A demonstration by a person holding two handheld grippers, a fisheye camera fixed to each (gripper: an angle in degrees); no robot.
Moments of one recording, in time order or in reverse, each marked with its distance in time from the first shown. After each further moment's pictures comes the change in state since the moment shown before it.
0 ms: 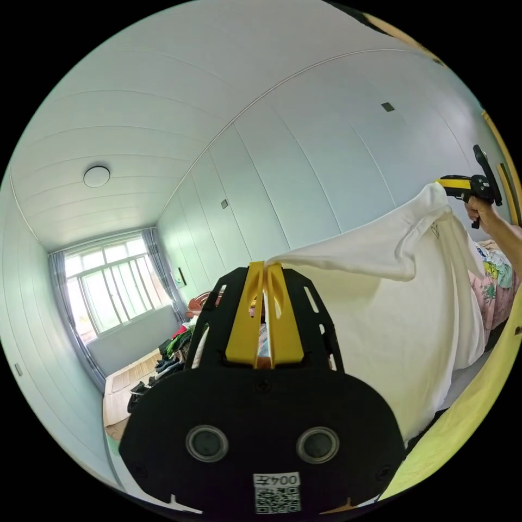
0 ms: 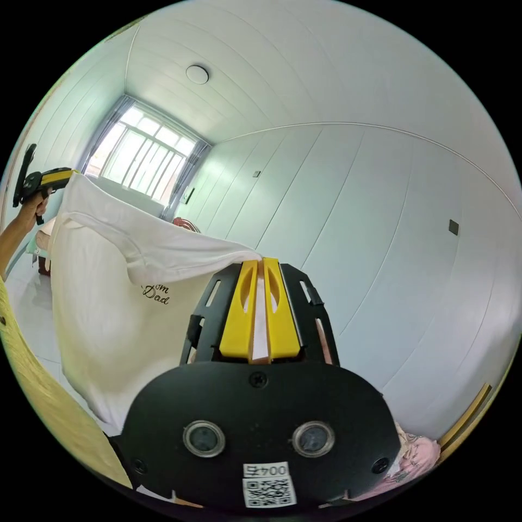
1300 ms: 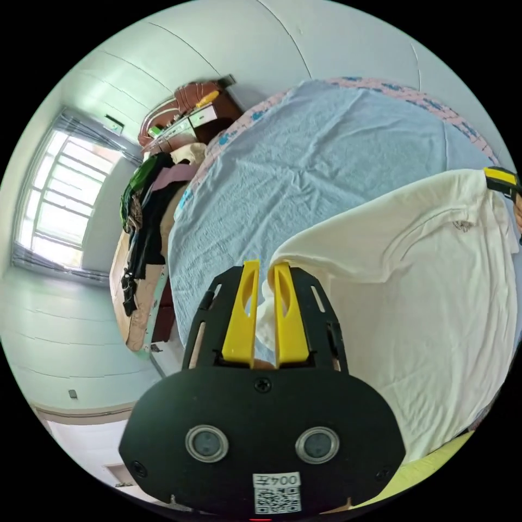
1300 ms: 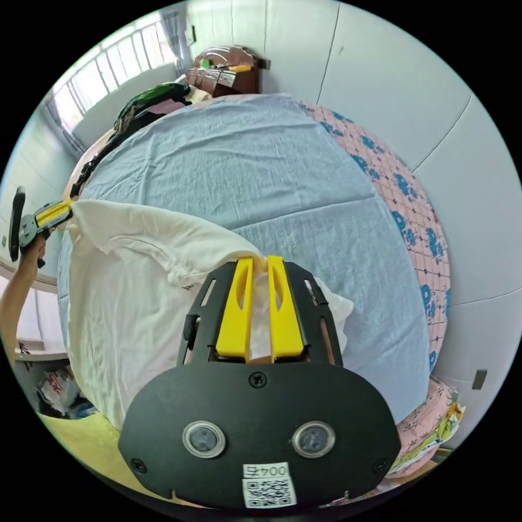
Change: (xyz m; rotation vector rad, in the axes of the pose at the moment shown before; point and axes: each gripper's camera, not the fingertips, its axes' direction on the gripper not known) left arm -0.114 0.477 1.120 -1.208 0.032 0.139; right arm -0.176 0.282 0.964 -1.049 -0.590 0.139
